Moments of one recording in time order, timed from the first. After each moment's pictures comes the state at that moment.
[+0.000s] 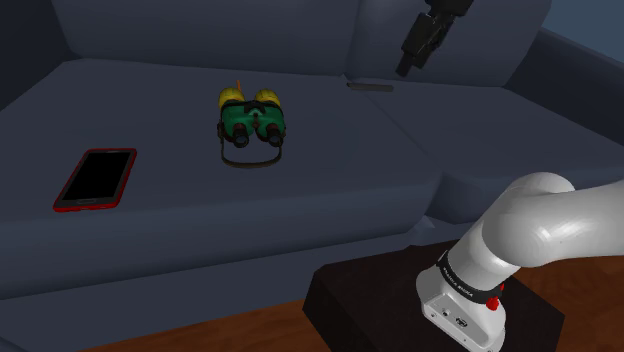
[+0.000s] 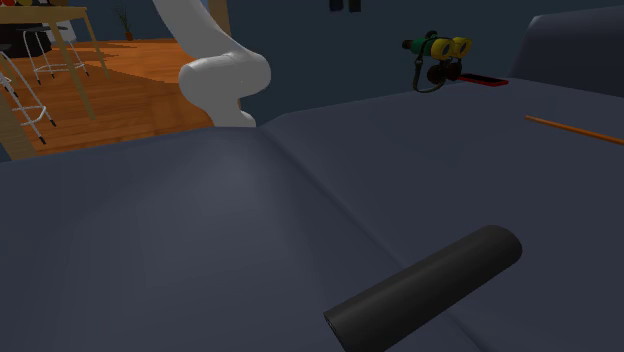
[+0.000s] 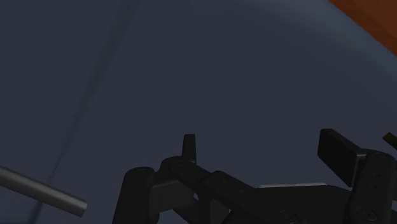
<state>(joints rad) 0.00 -0.82 0.06 -2.27 0.04 1.61 -0.14</state>
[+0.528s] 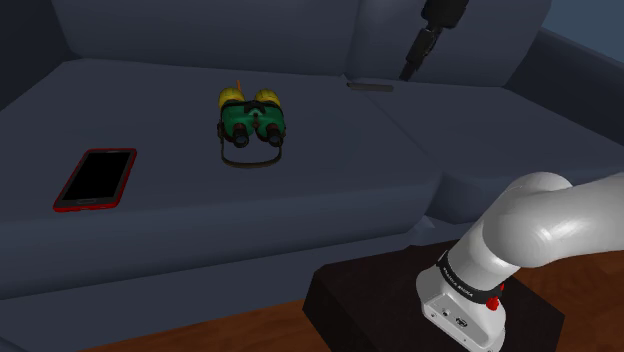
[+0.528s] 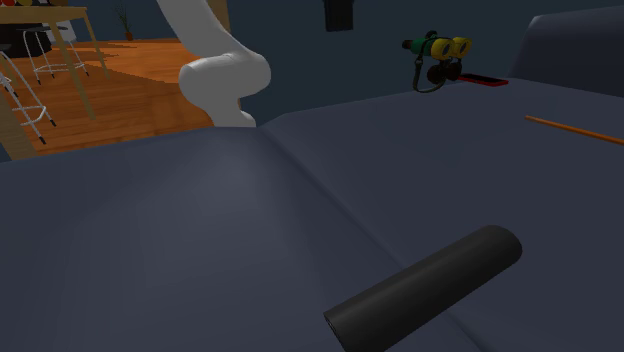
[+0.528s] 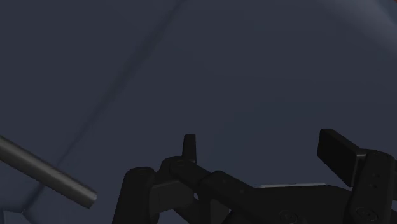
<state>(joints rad) 0.01 -0.72 -0.08 -2.28 -0.04 1.69 -0.40</state>
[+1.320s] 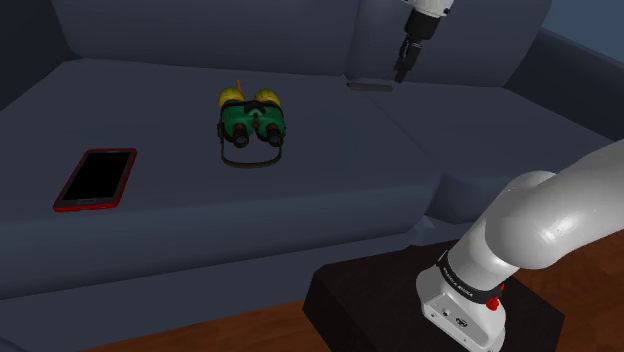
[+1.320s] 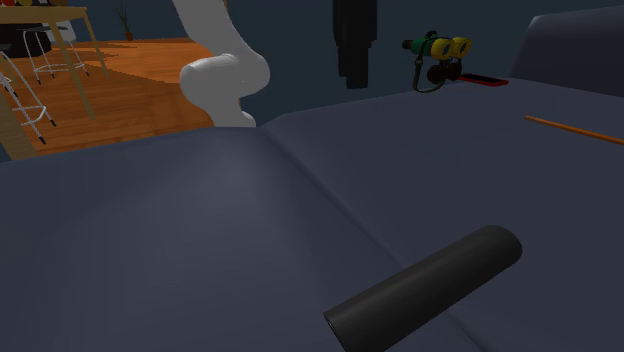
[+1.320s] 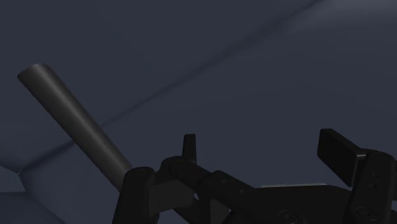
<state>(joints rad) 0.06 -0.38 -0.34 -2.12 -0.11 1.86 -0.90</state>
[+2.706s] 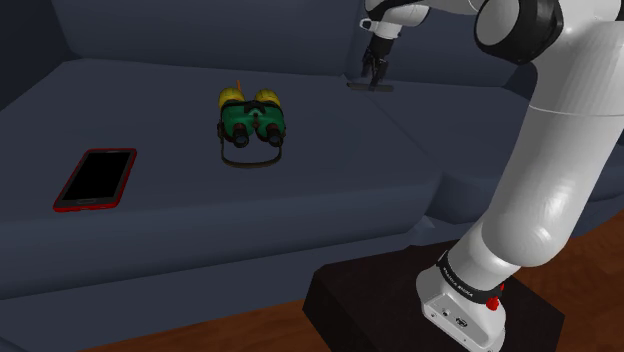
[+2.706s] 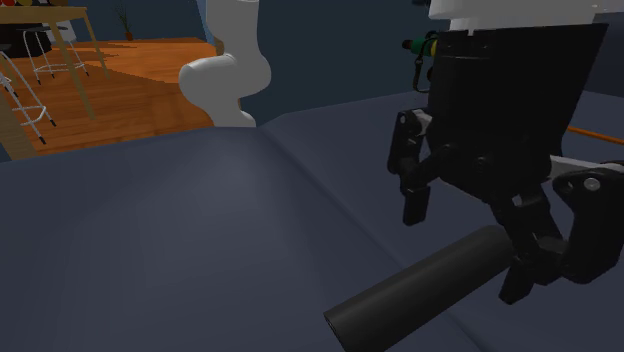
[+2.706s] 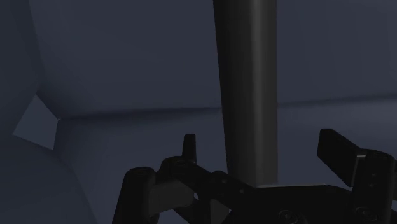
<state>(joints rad) 0.01 0.32 -0.47 -1.59 0.16 1.95 -1.58</state>
